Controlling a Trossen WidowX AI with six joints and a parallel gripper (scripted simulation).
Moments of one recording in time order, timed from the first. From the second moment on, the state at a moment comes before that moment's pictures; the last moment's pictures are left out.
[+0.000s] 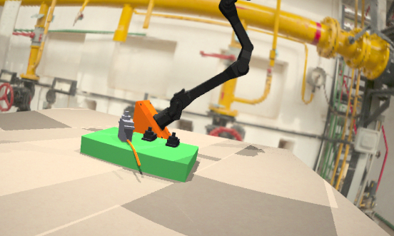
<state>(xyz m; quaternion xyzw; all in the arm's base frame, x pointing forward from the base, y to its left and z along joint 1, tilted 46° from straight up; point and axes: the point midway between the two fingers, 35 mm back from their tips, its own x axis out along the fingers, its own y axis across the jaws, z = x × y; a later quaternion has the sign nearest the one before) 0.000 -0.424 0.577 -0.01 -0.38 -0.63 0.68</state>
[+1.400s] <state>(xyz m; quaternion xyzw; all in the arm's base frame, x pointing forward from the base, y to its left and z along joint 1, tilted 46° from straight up) 0.226 -0.456 0.273 0.55 -0.05 -0.49 0.67</state>
